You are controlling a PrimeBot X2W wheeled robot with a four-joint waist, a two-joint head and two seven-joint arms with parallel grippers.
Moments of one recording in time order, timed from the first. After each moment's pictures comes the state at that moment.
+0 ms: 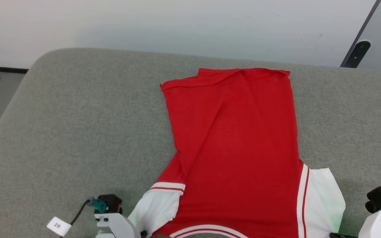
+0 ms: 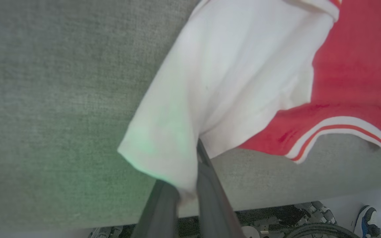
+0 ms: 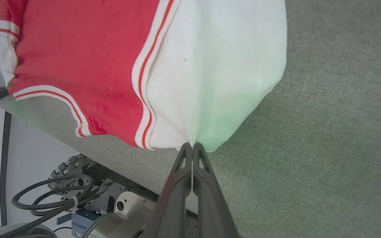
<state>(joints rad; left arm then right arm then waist) -0.27 0.55 -0.83 0.25 -1.12 0.30 0.33 0.09 -0.38 0.00 -0.15 0.71 0.13 0.99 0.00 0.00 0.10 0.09</state>
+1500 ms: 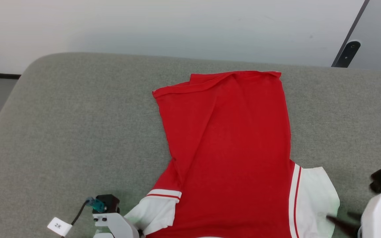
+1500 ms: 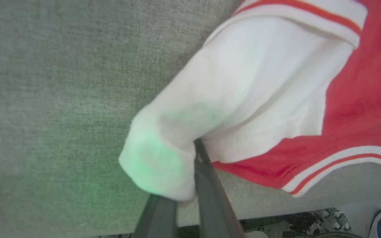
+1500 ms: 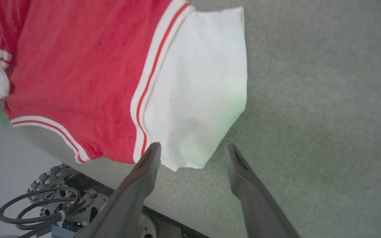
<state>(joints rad) -0.29 0.54 -0.83 0.30 -1.10 0.31 0.30 0.00 -0.40 0.02 -0.11 0.66 0.13 1.00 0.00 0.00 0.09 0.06</state>
